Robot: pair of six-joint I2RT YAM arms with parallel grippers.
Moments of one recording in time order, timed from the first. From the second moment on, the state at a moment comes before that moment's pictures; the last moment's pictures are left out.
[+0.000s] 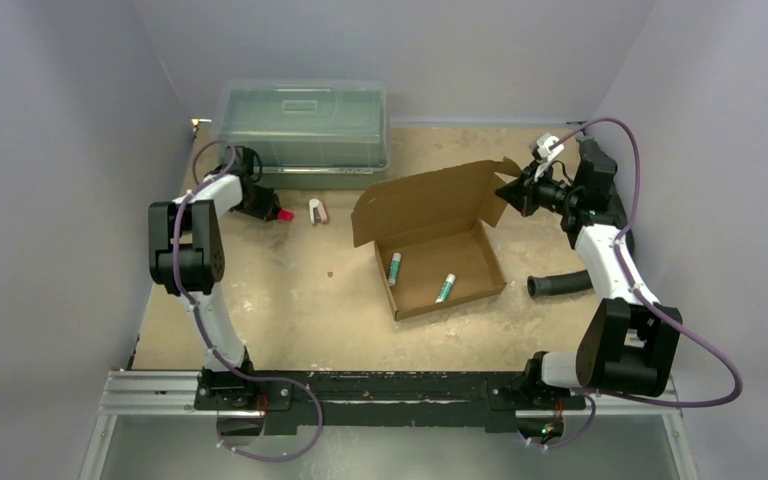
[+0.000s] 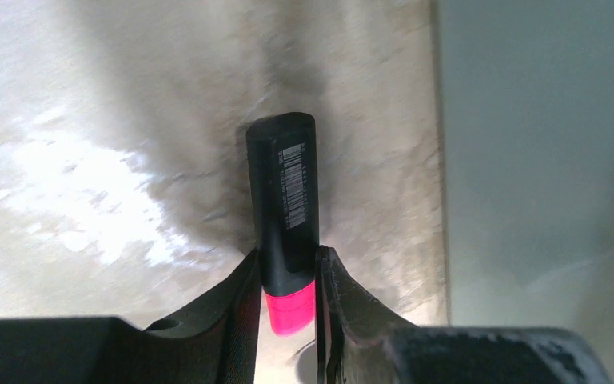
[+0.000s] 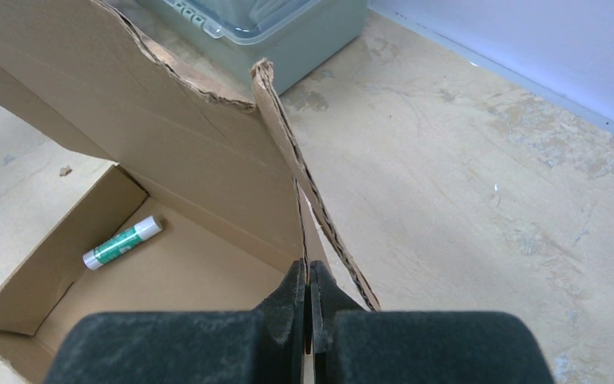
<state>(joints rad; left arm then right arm) 0.06 2.01 1.37 -0.51 -0.04 -1.22 -0.16 1.35 0.96 -0.09 -0.91 -0.30</state>
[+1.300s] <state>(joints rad) 0.06 1.14 0.31 0.19 0.47 -0.93 -0.16 1.35 0.96 -0.09 -0.91 -0.30</state>
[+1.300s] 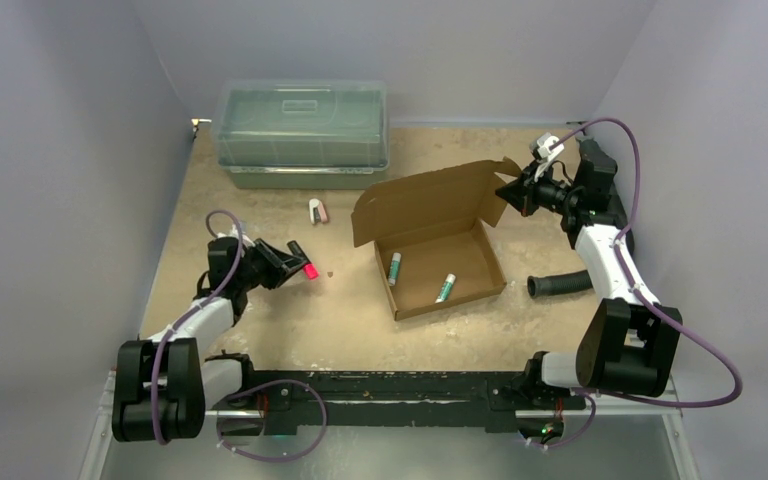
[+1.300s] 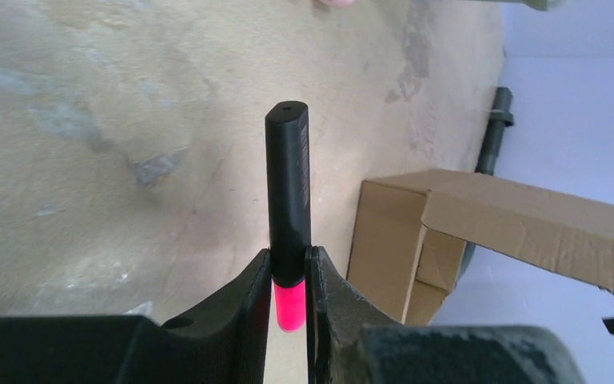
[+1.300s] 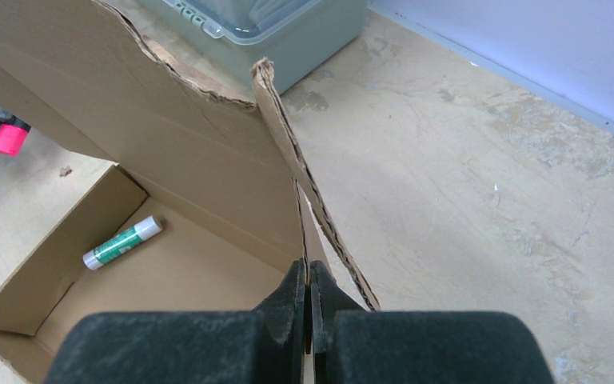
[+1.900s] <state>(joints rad) -0.21 0.79 0.13 0.47 0.59 -0.94 -0.16 1.35 0.96 -0.09 -0.91 -0.30</state>
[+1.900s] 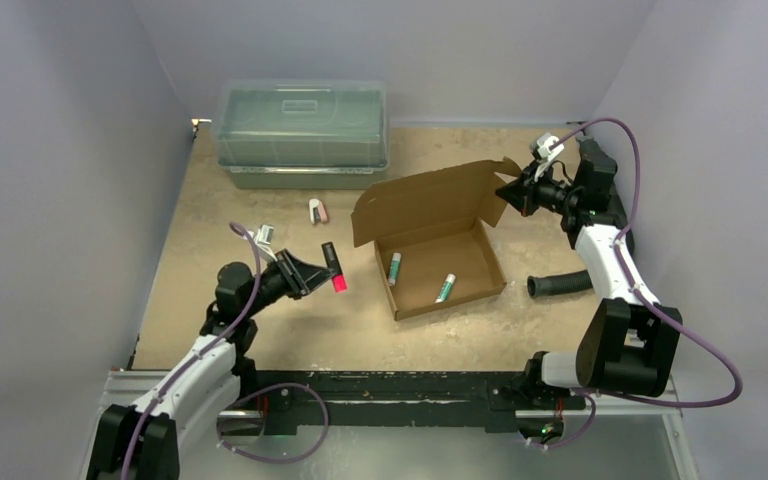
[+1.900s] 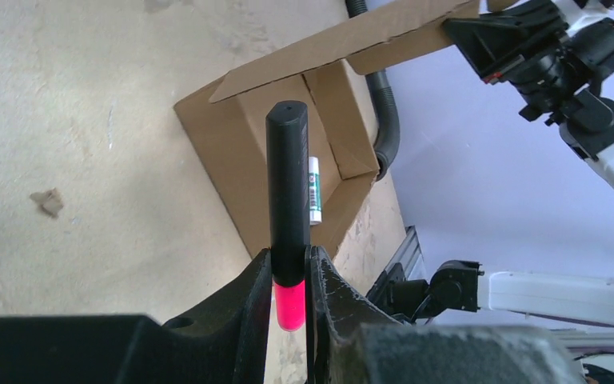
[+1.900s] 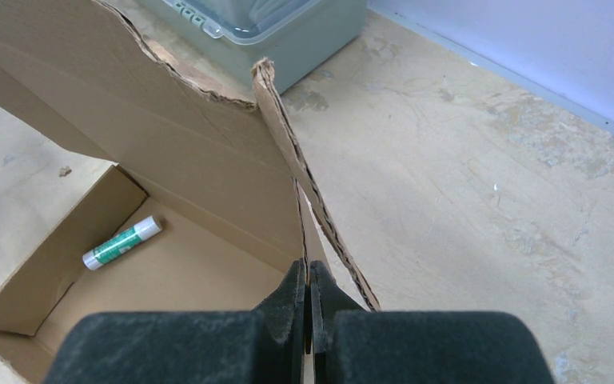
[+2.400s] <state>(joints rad) -0.58 0.66 0.14 0.56 0.45 -0.77 -0.16 1.35 0.96 -0.09 -0.91 -0.30</state>
